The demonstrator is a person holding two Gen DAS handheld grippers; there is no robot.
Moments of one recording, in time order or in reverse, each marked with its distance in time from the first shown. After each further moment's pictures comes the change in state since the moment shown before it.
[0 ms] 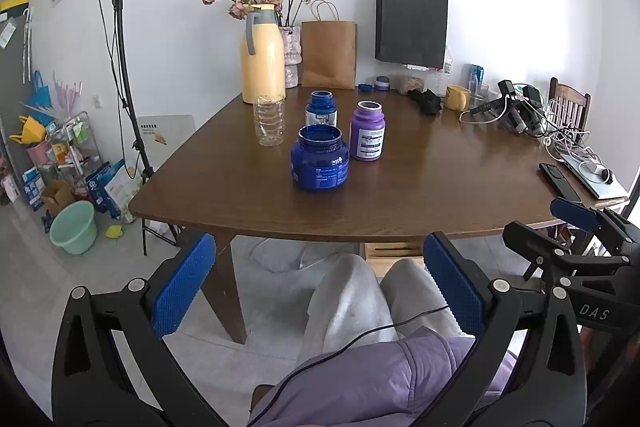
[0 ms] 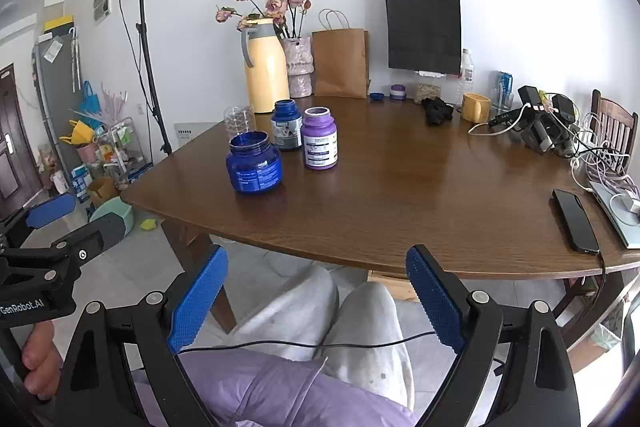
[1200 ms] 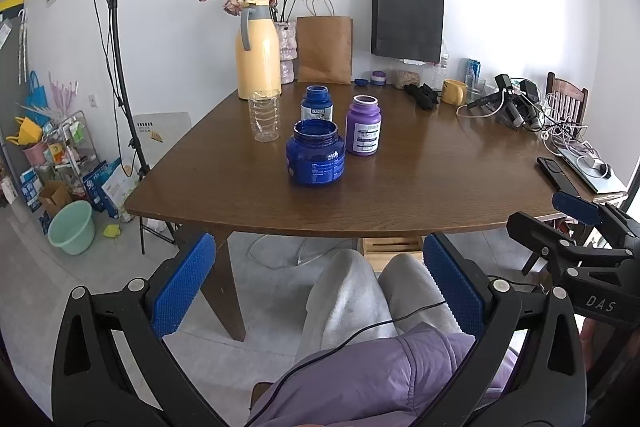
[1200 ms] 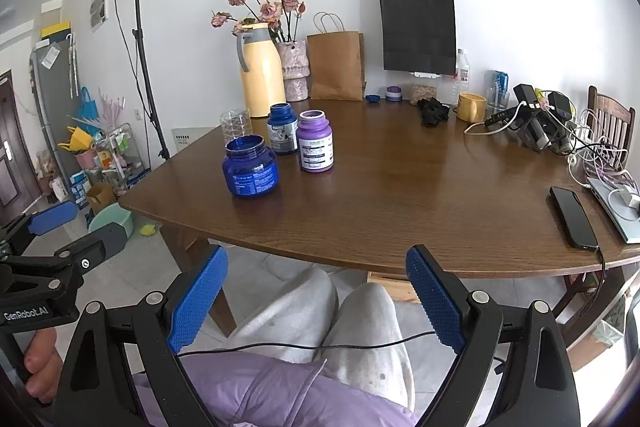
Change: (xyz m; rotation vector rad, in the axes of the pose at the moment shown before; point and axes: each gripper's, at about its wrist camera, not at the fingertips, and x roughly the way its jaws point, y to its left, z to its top) left arm 0.006 0.004 -0.002 0.012 0.020 -0.018; right arm -0.003 0.000 -0.004 0.018 -0.019 -0.008
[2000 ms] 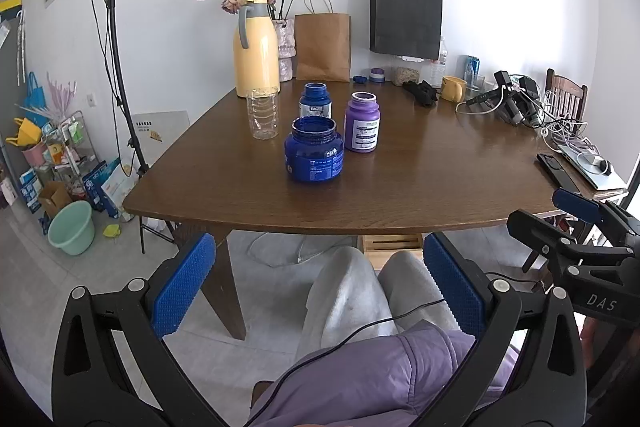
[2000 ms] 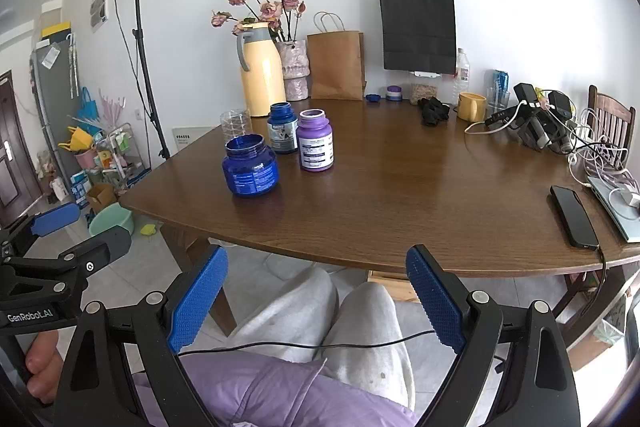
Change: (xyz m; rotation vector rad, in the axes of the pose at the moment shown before) left arm 0.002 0.005 0.004 0.011 0.008 -0.006; right arm 0.001 0.001 -0.001 0.002 0.002 -0.001
